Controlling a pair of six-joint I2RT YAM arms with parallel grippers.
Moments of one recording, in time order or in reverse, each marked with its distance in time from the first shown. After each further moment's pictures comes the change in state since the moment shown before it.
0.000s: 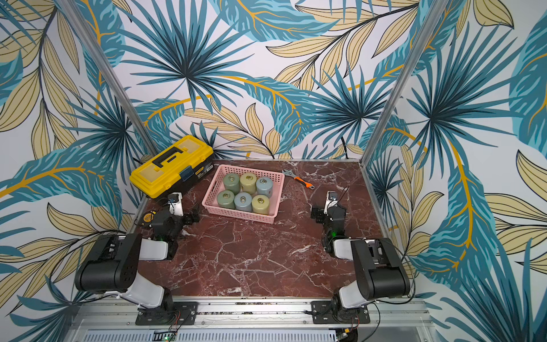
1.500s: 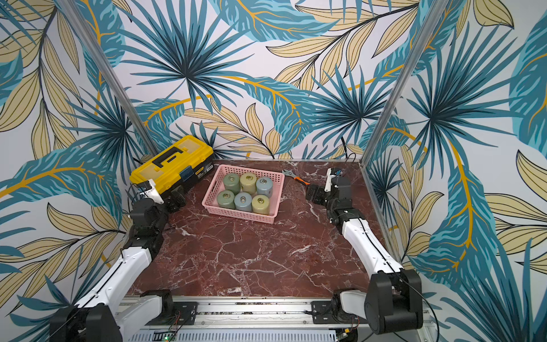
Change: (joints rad) left arm 0.005 -0.511 0.236 -0.729 -0.112 -0.355; right arm 0.030 -0.209 0.517 -0.927 -0.285 0.311
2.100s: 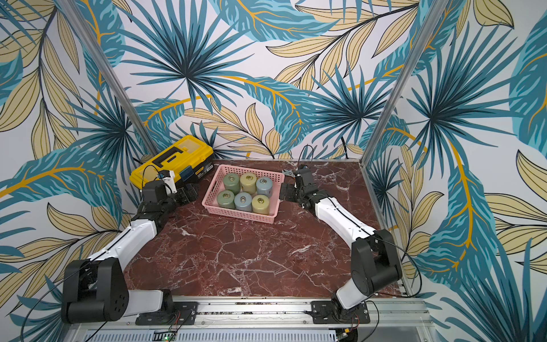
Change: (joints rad) left arm -0.006 0.308 0.238 -0.178 0.257 -0.017; right arm 0.280 0.298 0.282 -0.219 0.179 0.095
